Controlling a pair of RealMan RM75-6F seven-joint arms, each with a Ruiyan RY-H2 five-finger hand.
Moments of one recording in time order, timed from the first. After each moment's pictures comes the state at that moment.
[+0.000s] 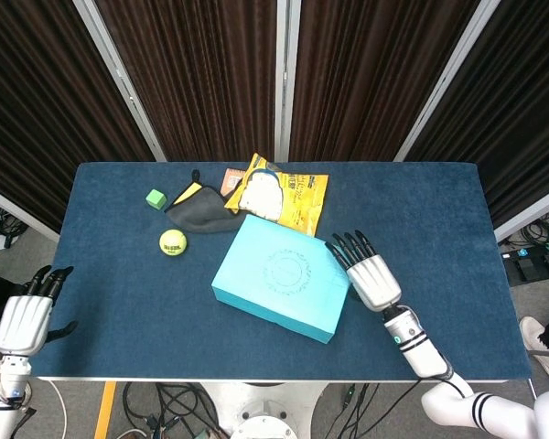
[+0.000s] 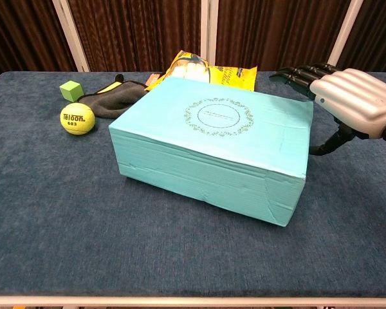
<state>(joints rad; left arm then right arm) -0.12 -1.32 -0.03 -1.35 1.52 1.48 0.06 0.54 -1.64 0.09 -1.20 -1.59 1.21 -0.23</state>
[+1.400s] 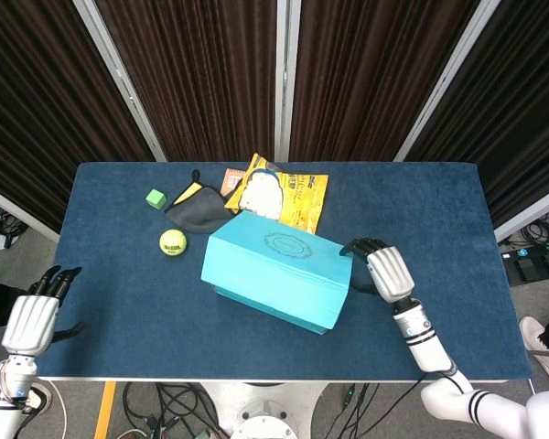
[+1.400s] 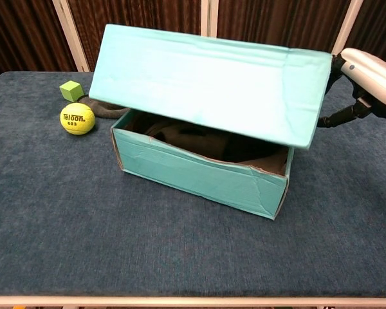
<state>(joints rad) -0.13 -1.32 -0.02 -1.37 1.54 1.47 0.03 0.53 -1.67 0.12 -1.11 -1.54 1.31 0.28</state>
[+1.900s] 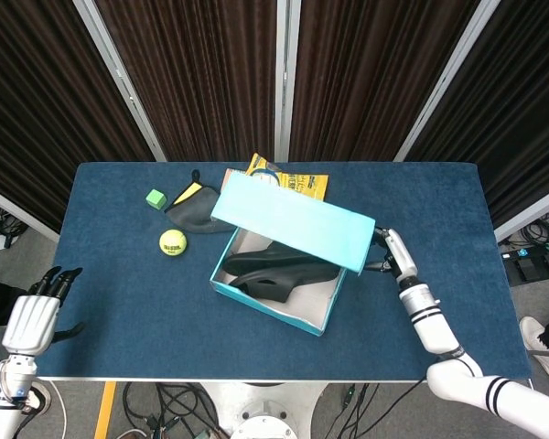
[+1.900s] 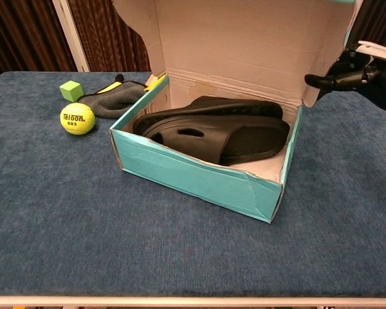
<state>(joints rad) -0.13 -1.32 -0.01 -1.37 1.53 1.46 0.04 0.56 -1.50 0.28 -1.35 -1.25 0.90 0.89</state>
